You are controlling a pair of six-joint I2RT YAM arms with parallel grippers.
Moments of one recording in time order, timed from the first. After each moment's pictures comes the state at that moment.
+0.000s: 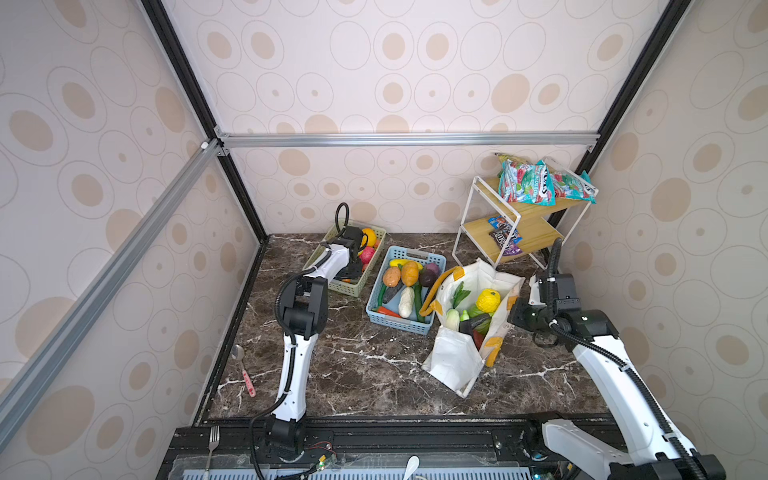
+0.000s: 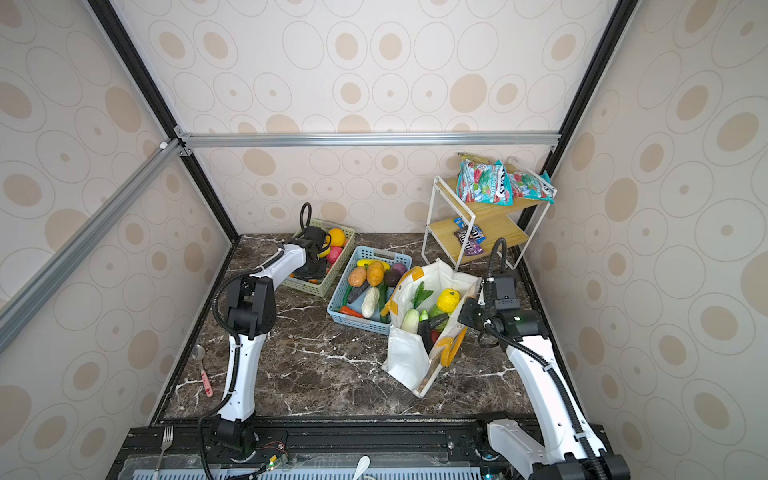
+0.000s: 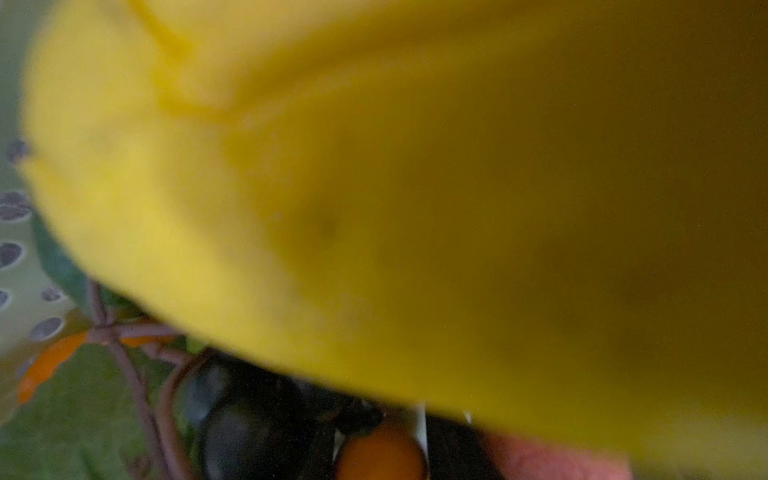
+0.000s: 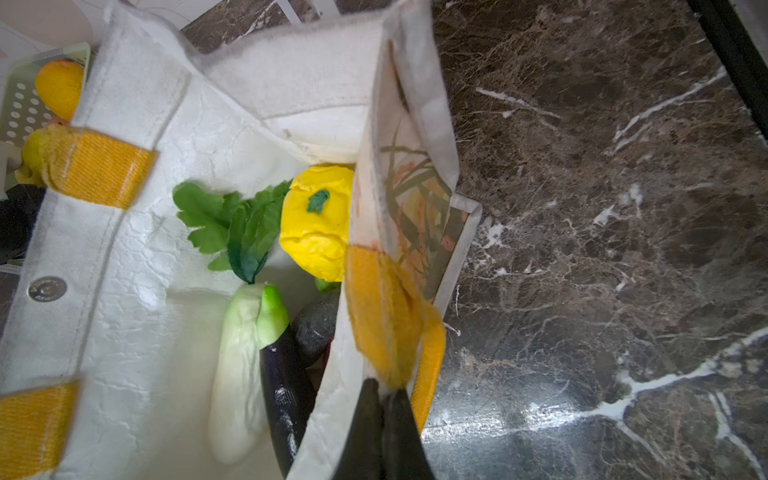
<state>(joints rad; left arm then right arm) -0.23 2.40 2.04 -0.88 -0.25 -0.32 0.08 1.02 0.99 -0.87 -0.05 0.46</state>
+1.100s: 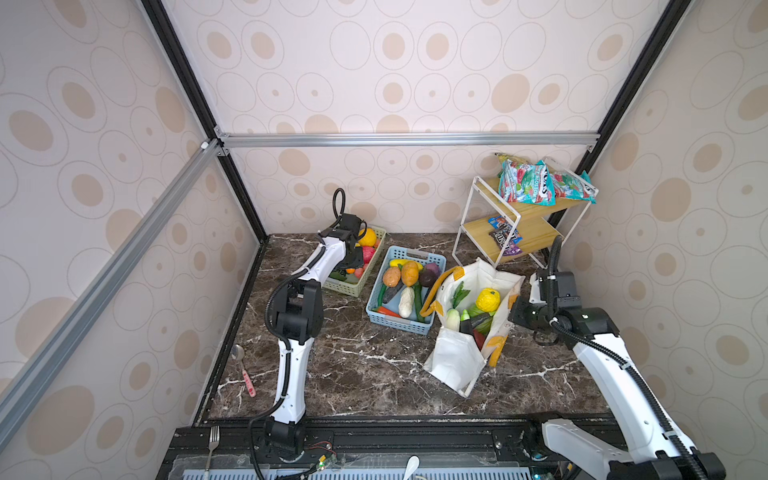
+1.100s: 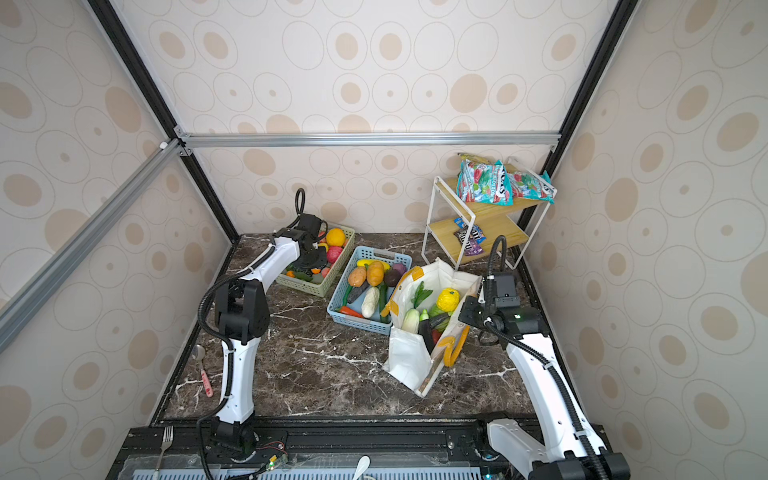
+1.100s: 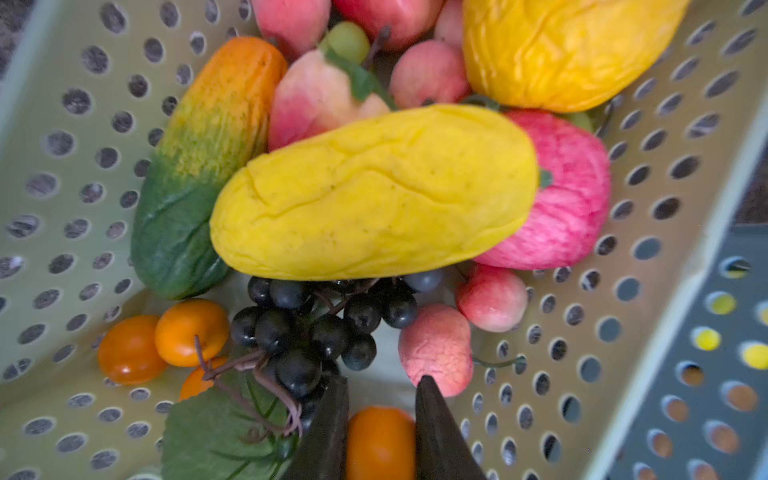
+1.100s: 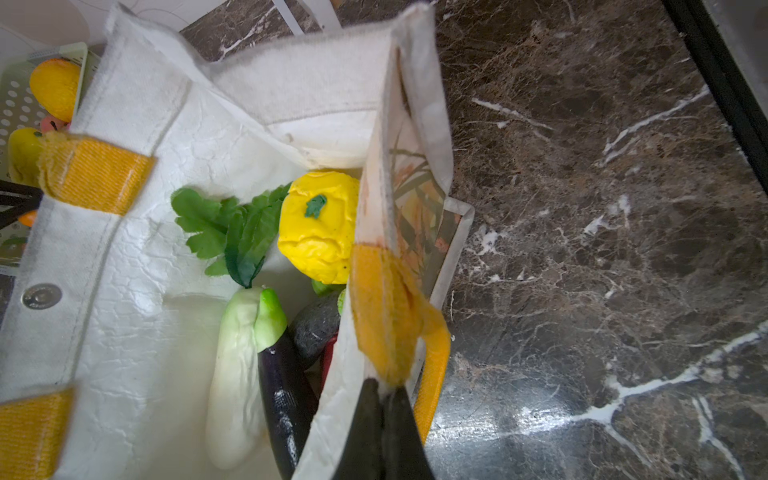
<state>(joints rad) -0.23 2.27 2.06 -0.89 -0.14 -0.32 0.08 1.03 1.00 -0.88 -0.03 0.44</state>
